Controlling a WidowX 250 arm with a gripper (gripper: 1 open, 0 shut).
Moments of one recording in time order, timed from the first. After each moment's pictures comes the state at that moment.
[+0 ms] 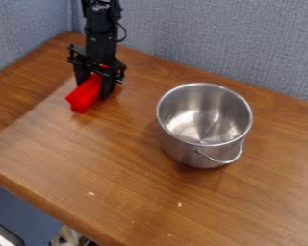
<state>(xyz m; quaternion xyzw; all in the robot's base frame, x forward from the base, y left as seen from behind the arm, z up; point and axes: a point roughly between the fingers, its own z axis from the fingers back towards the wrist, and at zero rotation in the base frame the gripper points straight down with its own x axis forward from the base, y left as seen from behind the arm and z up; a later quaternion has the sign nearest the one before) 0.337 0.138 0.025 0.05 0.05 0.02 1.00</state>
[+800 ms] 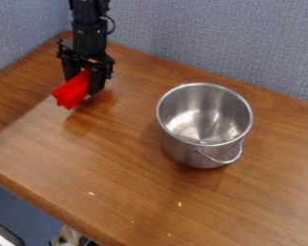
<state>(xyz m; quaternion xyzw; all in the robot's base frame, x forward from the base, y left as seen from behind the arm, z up) 0.323 0.144 0.043 0.05 0.06 0.00 1.00</state>
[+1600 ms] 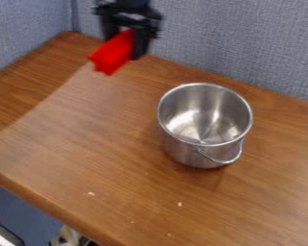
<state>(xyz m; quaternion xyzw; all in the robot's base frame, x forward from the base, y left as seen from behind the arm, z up) 0.333 0.027 0.138 0.04 0.00 -0.08 1.00</state>
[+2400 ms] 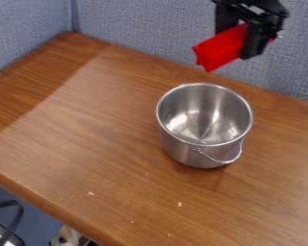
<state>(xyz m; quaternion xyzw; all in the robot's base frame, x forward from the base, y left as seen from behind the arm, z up) 0.348 -0.085 0.157 0.02 -0.02 -0.26 0.97</state>
